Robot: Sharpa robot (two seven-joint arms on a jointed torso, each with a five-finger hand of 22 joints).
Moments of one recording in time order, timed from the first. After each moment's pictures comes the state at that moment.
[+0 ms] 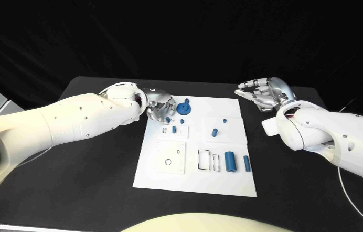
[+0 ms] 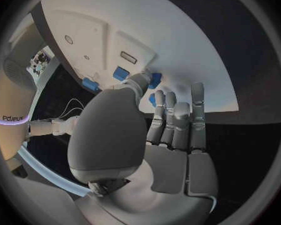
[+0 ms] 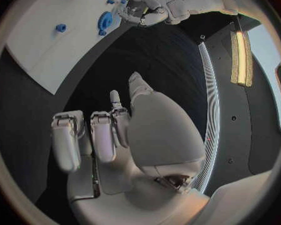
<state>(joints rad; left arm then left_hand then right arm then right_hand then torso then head) 1.22 -0.67 -0.11 1.16 -1.59 -0.04 0.15 1.42 -0.29 0.39 0.21 0.07 0.79 0.08 0.45 0.88 0.66 0.10 1.18 0.45 1.12 0.05 1.50 0.88 0.17 0.81 0.16 0.92 0.92 1.24 -0.87 -0.15 1.52 -0.48 -0.63 0.16 1.42 -0.12 0.09 0.28 0.06 0.91 0.16 0.17 0.33 1.45 0.08 1.40 1.31 1.46 0.01 1.52 1.31 0.01 1.47 0.11 1.53 1.31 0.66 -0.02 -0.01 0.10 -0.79</state>
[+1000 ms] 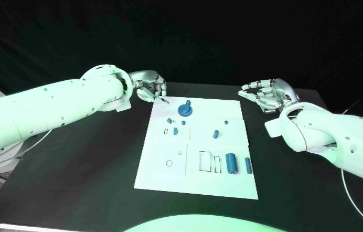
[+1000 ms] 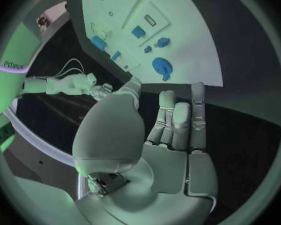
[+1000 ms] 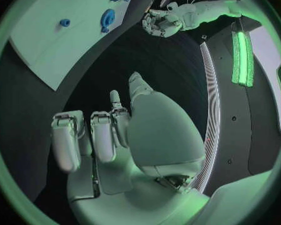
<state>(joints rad) 1.30 -0.82 -0.02 1.30 -1.22 0.03 0.01 1.26 -0.14 0.11 0.29 0.07 0.69 0.18 0.63 0.76 0.76 0.11 1.22 0.45 1.23 0.06 1.51 0.97 0.17 0.90 0.17 0.95 0.98 1.24 -0.87 -0.15 1.50 -0.48 -0.63 0.16 1.42 -0.12 0.09 0.28 0.06 0.91 0.16 0.17 0.33 1.45 0.08 1.40 1.31 1.46 0.01 1.52 1.31 0.01 1.47 0.11 1.53 1.31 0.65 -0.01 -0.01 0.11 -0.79</state>
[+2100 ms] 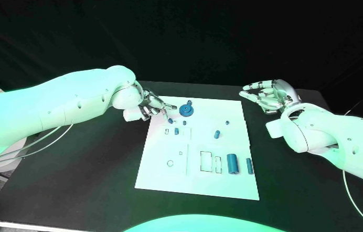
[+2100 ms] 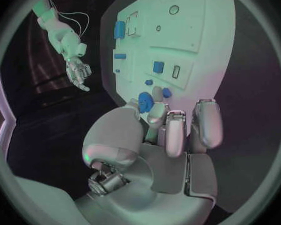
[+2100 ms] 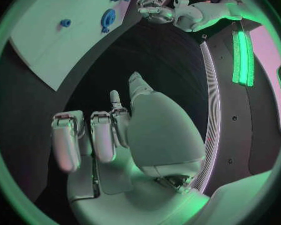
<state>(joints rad) 1.36 -0.72 -0.12 1.25 -0.57 0.23 -0.60 1.07 0.13 -0.04 0.30 0.10 0.89 0.07 0.61 0.68 1.28 0.00 1.37 0.97 1.46 -0.06 1.55 1.31 0.08 1.39 0.05 1.38 1.31 1.24 -0.86 -0.15 1.50 -0.48 -0.63 0.15 1.42 -0.12 0.09 0.28 0.06 0.91 0.16 0.17 0.33 1.45 0.08 1.40 1.31 1.46 0.01 1.52 1.31 0.01 1.47 0.11 1.53 1.31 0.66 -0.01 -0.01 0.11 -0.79</state>
